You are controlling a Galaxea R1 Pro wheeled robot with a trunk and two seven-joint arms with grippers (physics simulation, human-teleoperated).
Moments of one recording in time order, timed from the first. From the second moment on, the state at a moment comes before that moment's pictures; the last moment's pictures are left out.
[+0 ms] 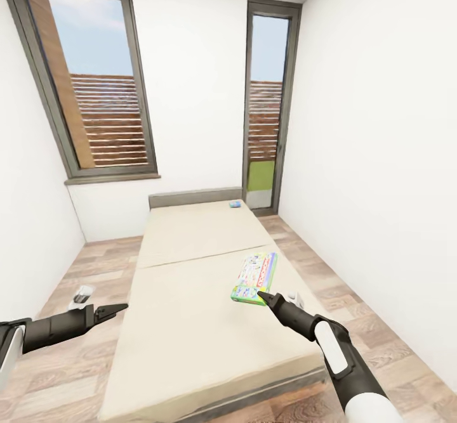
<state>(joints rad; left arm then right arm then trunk) -0.36 0.32 0.41 -1.22 0.08 1.03 -1.20 -0.50 0.06 -0.18 -0.85 -0.64 0.63 0.43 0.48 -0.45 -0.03</state>
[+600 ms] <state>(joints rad) -0.36 0.31 0.41 -1.23 0.07 1.03 -1.20 -0.50 0.06 -0.18 -0.85 -0.64 0.63 0.43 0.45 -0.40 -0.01</state>
